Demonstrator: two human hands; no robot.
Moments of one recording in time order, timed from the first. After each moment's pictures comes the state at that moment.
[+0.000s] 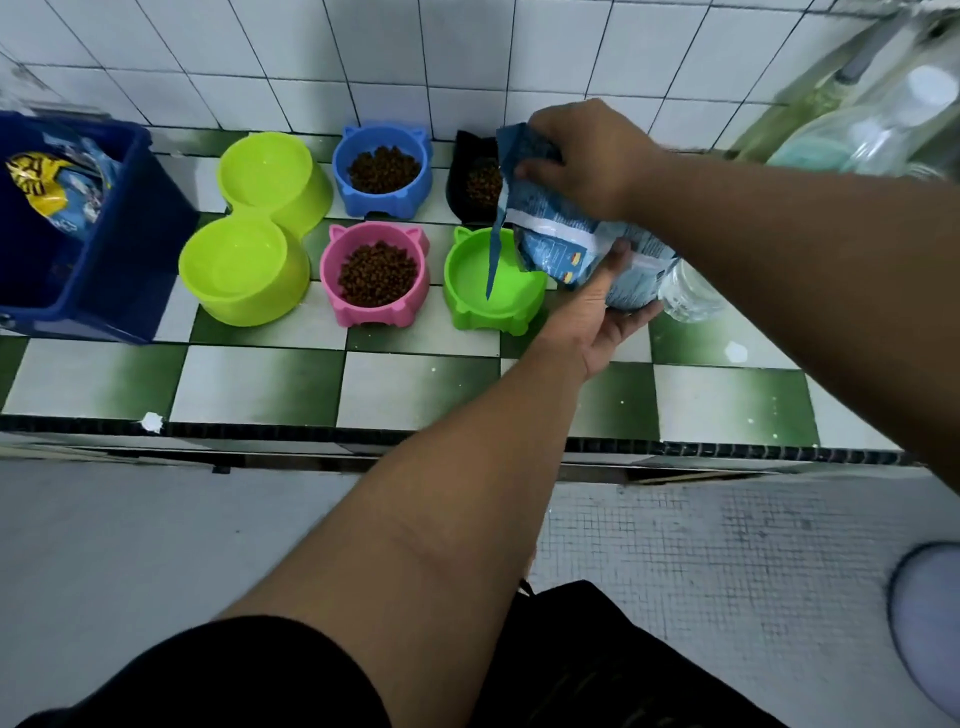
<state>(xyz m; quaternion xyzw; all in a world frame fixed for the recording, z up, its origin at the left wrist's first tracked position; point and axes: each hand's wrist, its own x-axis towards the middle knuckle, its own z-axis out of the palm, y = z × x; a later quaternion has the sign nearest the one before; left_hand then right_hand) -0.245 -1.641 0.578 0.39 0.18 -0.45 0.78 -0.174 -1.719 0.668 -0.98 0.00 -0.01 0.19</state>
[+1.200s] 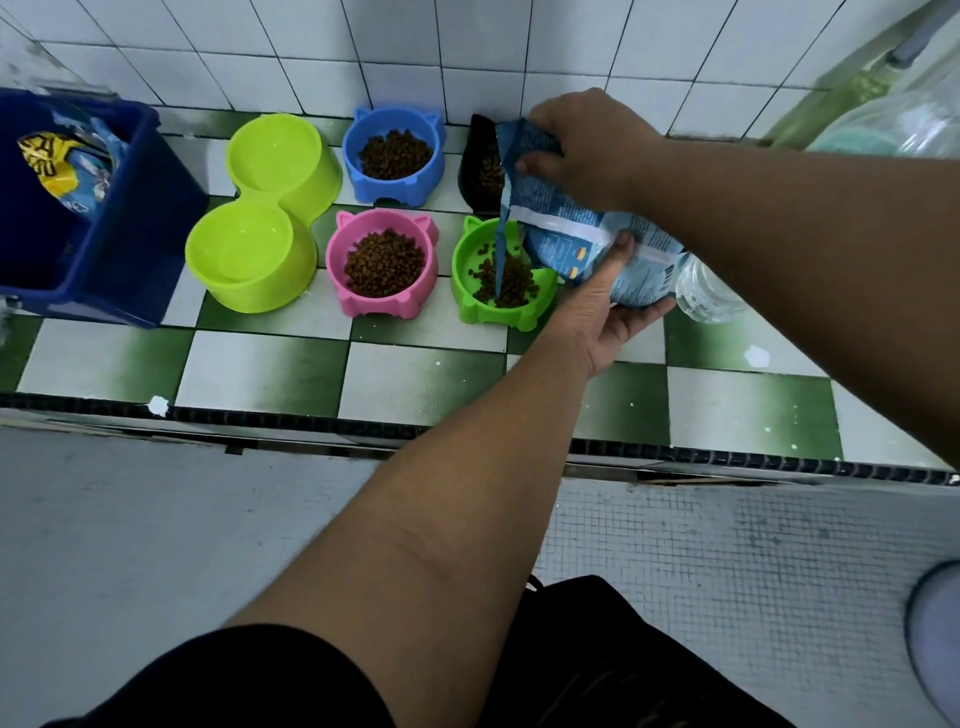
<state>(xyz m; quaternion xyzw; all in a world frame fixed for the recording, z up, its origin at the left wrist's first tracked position) -0.237 -1.646 0.559 0.38 0.19 -0.45 0.78 -0.161 -1.717 0.660 -0.98 0.00 0.02 0.19</state>
